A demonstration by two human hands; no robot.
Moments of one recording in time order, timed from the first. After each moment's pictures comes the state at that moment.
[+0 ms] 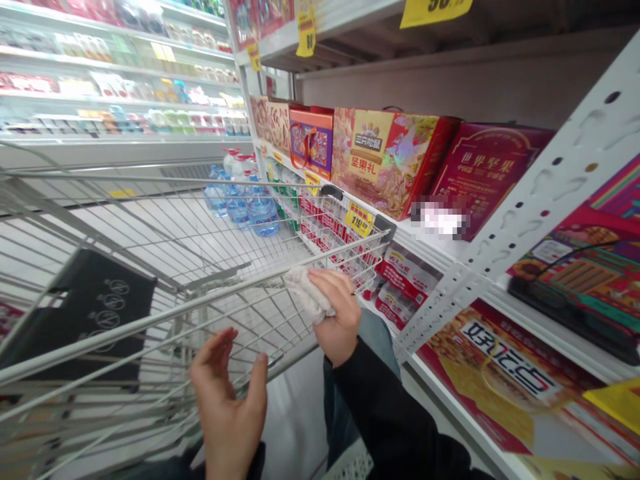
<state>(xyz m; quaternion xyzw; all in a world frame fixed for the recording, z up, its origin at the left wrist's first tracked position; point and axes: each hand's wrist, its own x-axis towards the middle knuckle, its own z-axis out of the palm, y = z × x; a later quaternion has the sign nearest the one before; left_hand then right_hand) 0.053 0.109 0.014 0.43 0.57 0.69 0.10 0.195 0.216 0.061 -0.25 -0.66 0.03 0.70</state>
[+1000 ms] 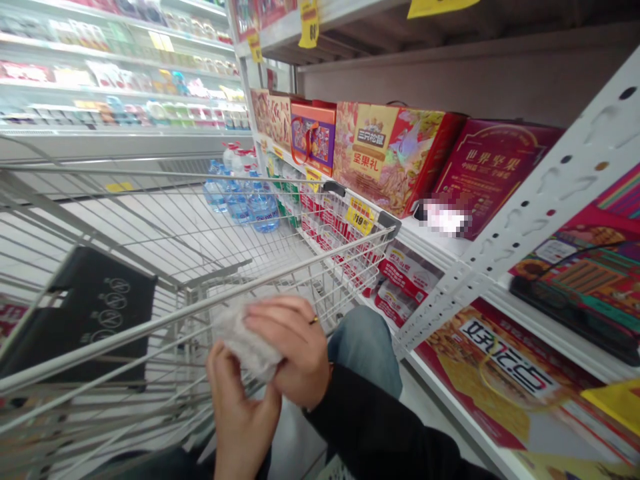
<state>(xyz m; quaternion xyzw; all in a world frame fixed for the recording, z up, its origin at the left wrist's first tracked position) 0.052 0.096 0.010 0.53 0.63 0.57 0.03 0.160 0.174 0.070 -0.16 -0.75 0.06 0.64</state>
